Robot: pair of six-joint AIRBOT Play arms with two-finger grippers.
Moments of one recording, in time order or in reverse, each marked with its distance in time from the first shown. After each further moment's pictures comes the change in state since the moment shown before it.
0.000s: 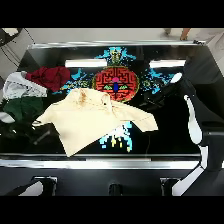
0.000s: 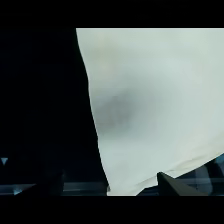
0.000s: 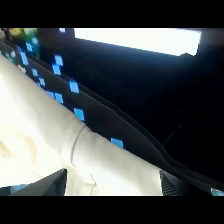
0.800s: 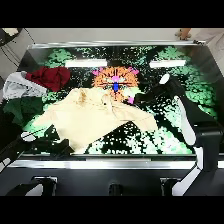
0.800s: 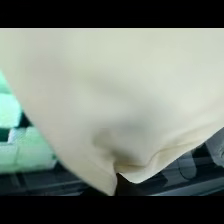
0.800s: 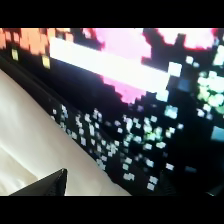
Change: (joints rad) left arm -0.214 0.077 -0.282 -0.163 0.240 -0.015; right arm 0.124 -0.008 0.000 -0.068 -0.183 -0.083
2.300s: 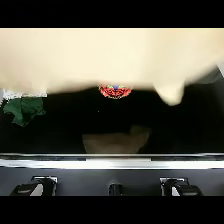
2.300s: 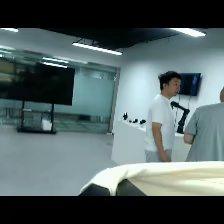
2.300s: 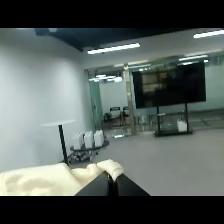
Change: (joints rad) left arm 0.018 0.329 1.511 0.090 0.149 0.011; right arm -0.087 1.250 0.117 -0.307 -0.468 0.287
